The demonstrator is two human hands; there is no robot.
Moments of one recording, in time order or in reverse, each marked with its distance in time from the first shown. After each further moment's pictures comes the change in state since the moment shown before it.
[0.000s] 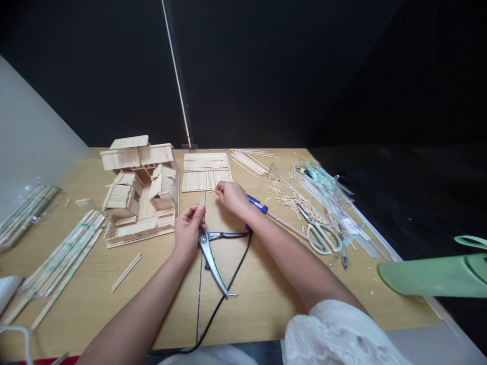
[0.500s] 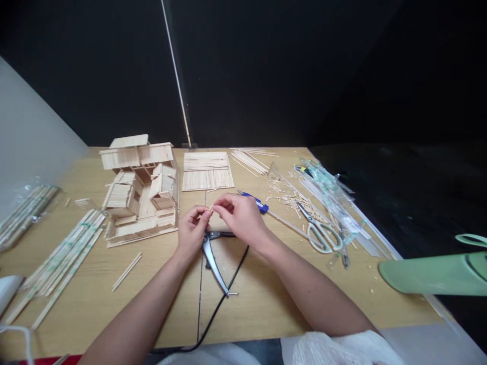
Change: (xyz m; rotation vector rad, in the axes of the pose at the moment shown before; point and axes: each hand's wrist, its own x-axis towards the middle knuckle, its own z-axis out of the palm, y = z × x) left_hand -0.006 0.005 0.000 0.210 -0.150 0.180; right_hand -0.077 -0.037 -0.034 0.500 0.096 -0.013
